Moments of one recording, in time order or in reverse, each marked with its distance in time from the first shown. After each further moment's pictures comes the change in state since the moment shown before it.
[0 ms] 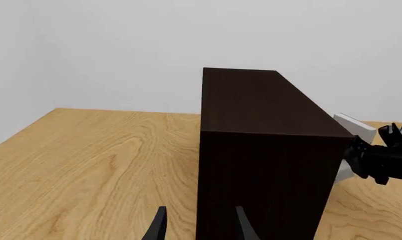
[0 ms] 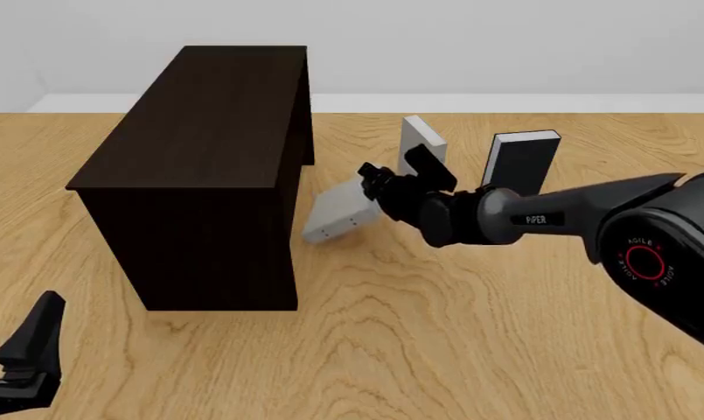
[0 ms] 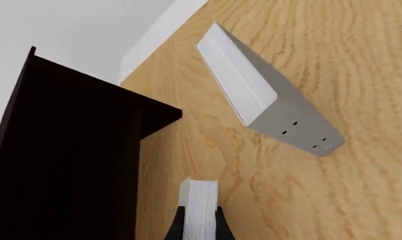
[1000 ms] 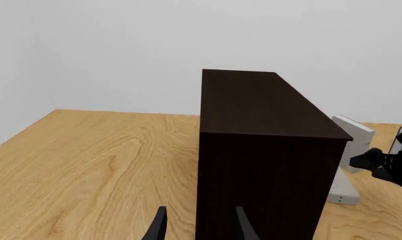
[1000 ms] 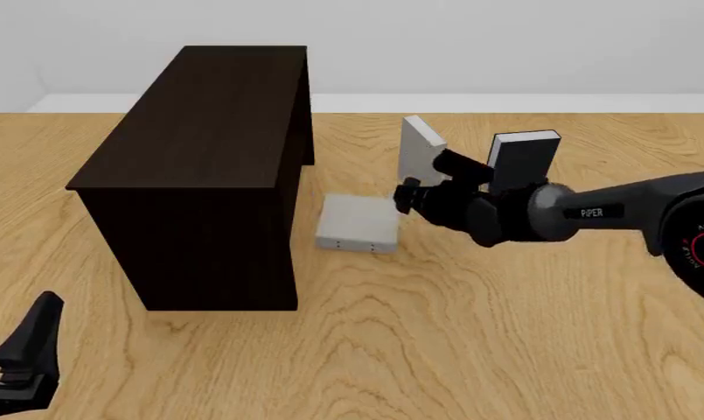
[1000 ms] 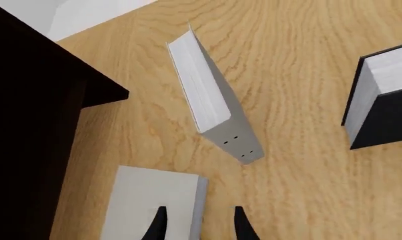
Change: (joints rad) left arm -0.002 -0.017 -0.005 0.016 -0.002; right arm -0.130 -0.097 0.131 0.110 -0.230
